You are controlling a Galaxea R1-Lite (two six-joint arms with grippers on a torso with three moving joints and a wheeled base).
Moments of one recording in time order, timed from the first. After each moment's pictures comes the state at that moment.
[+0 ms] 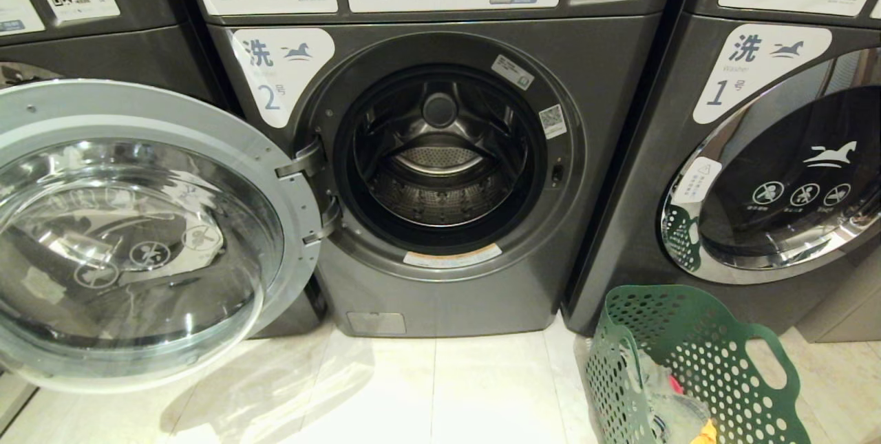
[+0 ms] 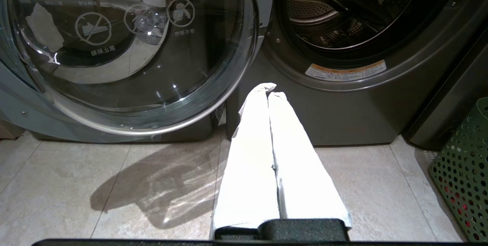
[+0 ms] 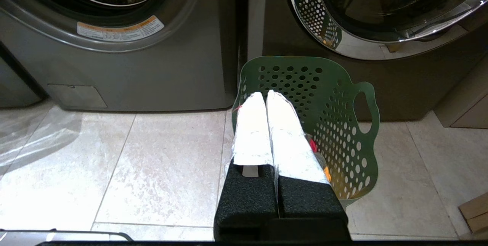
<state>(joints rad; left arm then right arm) 0.00 0.00 0.00 -0.11 0.01 -0.02 0.00 0.00 0.00 0.00 0.01 -0.01</state>
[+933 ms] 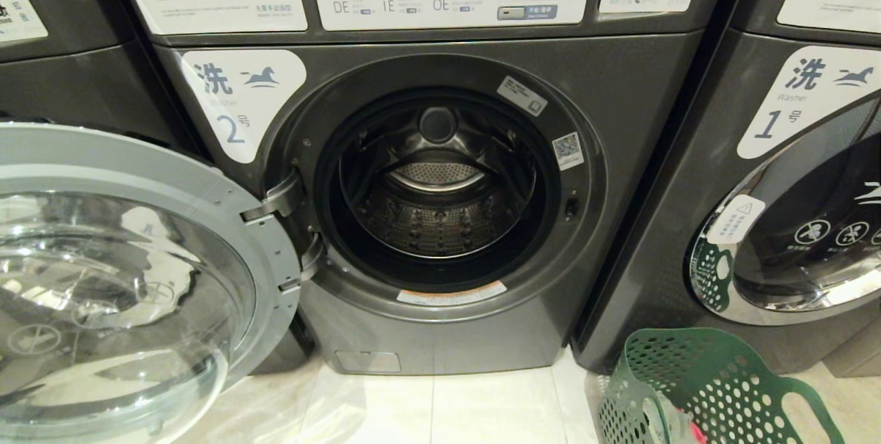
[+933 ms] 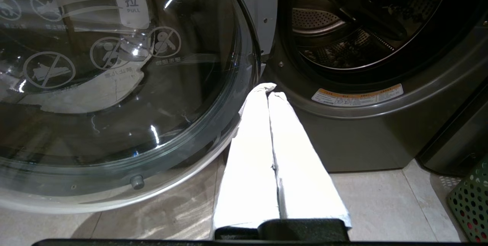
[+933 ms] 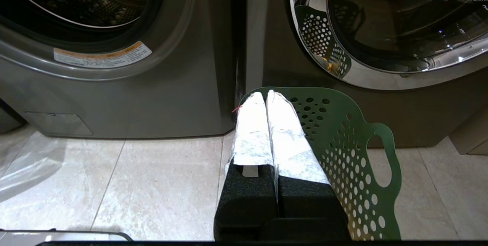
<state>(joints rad) 0.00 0.00 0.00 -0.11 0.01 -0.02 0.00 0.00 0.00 0.00 0.01 -0.01</state>
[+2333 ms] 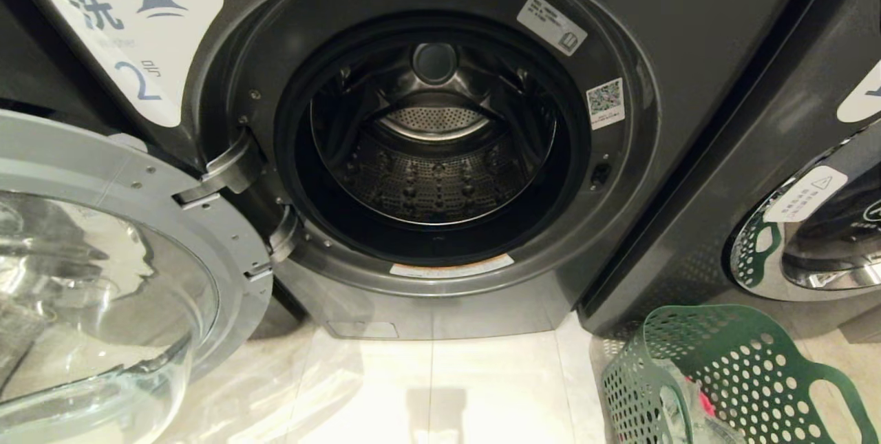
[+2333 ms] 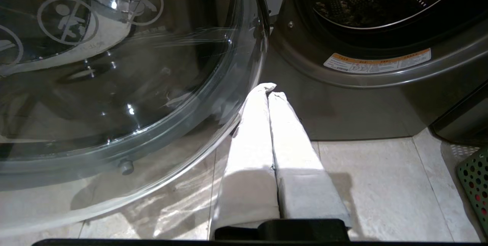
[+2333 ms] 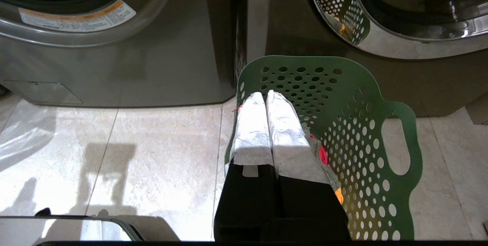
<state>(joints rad) 0.00 0.00 0.00 -0.11 0.01 -0.02 0.00 0.00 0.00 0.00 0.01 -0.01</state>
